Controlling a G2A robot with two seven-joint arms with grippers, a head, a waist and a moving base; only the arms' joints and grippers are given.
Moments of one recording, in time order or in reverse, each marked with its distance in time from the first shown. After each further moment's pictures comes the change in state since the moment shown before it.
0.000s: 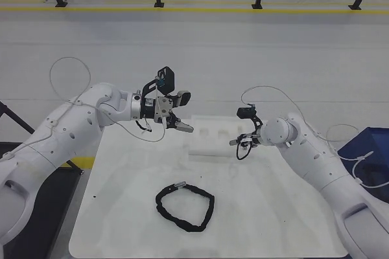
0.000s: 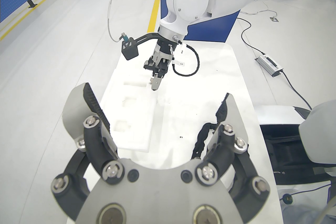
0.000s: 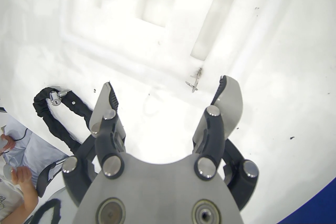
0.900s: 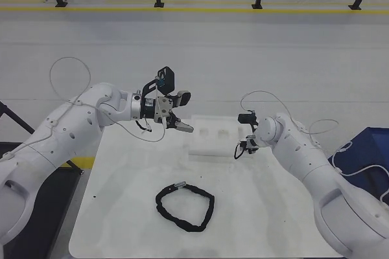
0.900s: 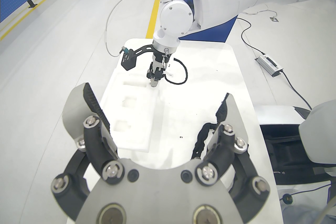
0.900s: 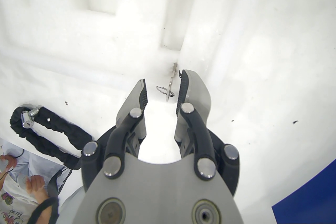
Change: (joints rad) left arm 0.000 0.000 0.000 0.000 0.000 0.000 0.000; right arm 0.089 -0.167 -0.092 0.346 -0.023 0.047 0.019
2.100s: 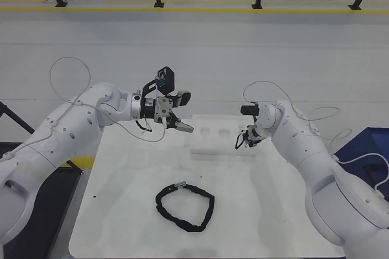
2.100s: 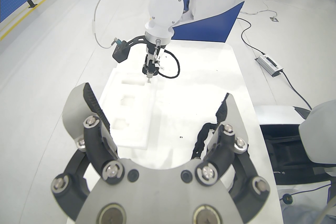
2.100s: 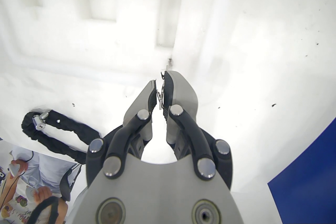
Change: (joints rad) left arm 0.000 0.000 0.000 0.000 0.000 0.000 0.000; right arm 0.120 -0.086 0.032 0.180 -0.034 -0.021 0.081
